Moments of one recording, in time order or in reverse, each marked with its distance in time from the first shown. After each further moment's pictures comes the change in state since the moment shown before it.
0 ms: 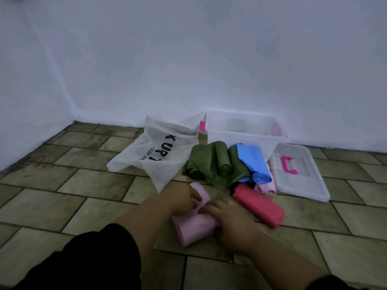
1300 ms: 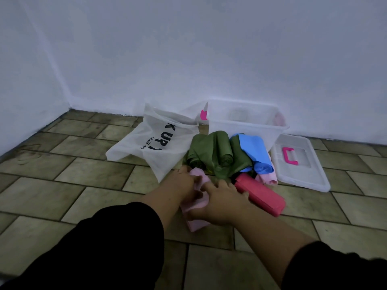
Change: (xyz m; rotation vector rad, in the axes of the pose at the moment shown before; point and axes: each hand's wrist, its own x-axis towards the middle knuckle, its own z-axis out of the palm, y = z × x) left_hand 0.027 -0.003 0.016 0.195 -0.045 -0.213; right_hand 0.030 -0.033 -0.017 -0.025 -0.206 0.410
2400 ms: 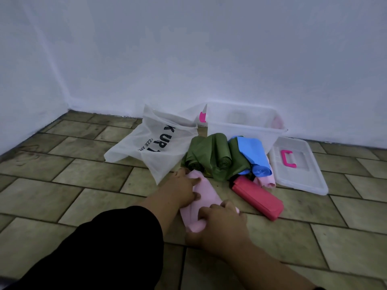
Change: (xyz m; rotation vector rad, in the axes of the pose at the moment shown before) left_hand -0.005 -0.004 0.009 -0.003 0.079 0.040; right_hand -0.026 0.003 0.049 -0.031 0.249 -0.081
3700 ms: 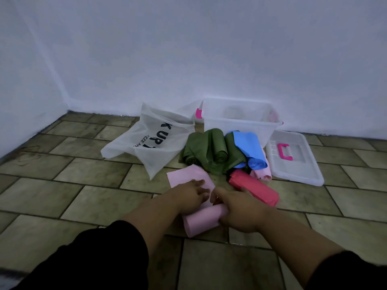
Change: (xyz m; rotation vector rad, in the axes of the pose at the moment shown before) left_hand -0.035 0.034 -0.002 -0.355 -0.117 0.062; right_hand 0.010 0.053 -0.050 0.072 -0.274 -0.215
